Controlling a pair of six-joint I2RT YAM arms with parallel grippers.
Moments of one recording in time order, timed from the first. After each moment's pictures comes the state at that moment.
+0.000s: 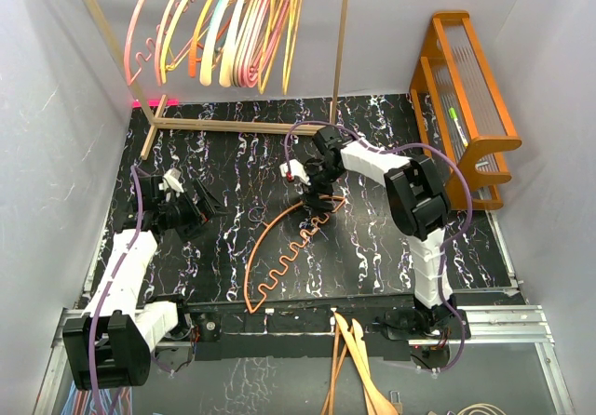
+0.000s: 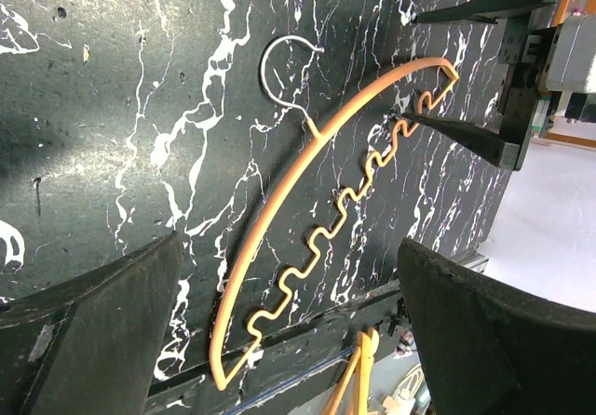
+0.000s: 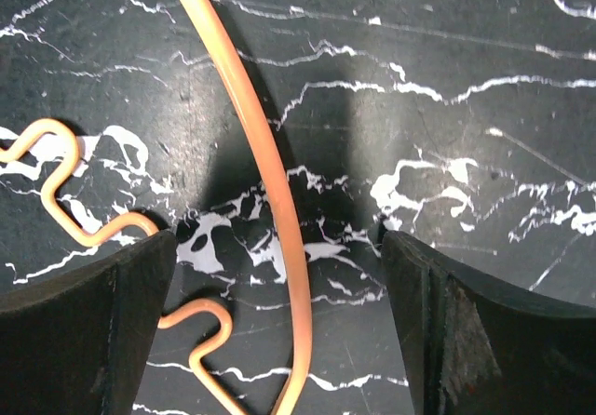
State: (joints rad) left arm 0.07 1.00 0.68 -0.60 0.54 -0.57; right arm 0.49 2.12 1.58 -0.77 -0.64 -1.16
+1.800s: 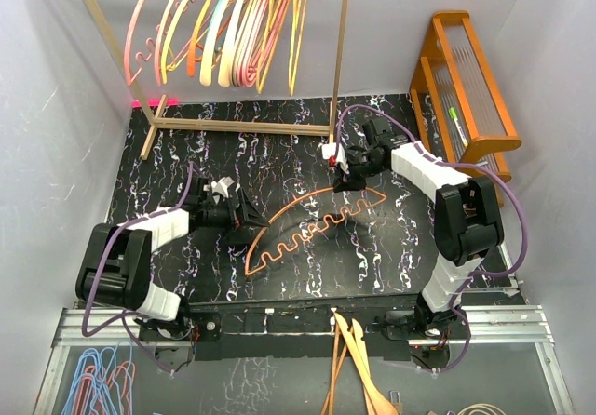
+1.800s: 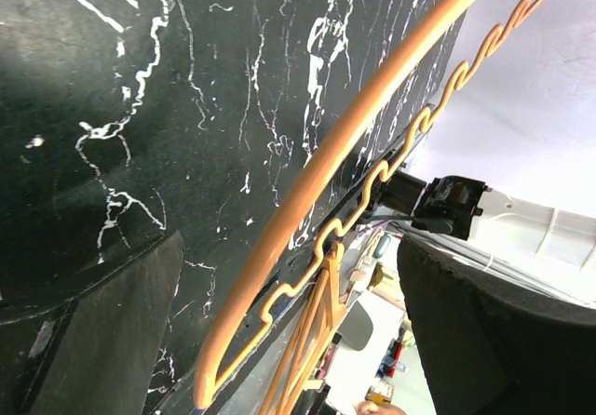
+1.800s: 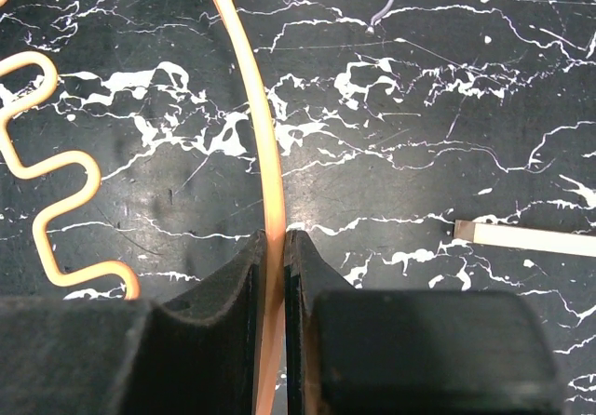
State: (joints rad) left arm -0.17 1.46 0.59 -0.15 0.86 -0.66; right arm 0.28 1.77 1.31 -0.68 -0.83 -1.19
